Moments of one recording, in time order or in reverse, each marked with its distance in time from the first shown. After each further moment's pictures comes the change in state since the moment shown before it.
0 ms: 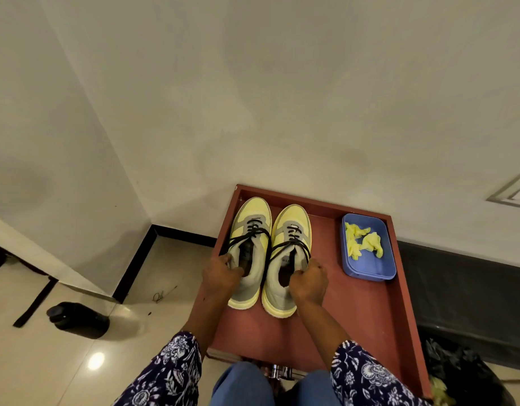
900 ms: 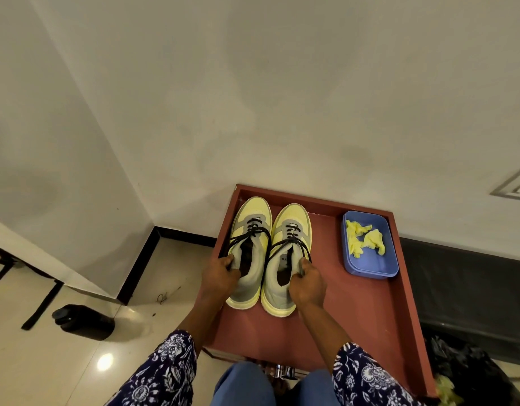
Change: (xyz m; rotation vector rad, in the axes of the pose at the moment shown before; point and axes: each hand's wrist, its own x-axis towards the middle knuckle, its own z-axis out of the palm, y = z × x) left_hand 0.003 -0.010 -0.001 0.060 -0.066 0.112; right_hand 0.001 0.012 0.000 0.097 -0.100 -0.086
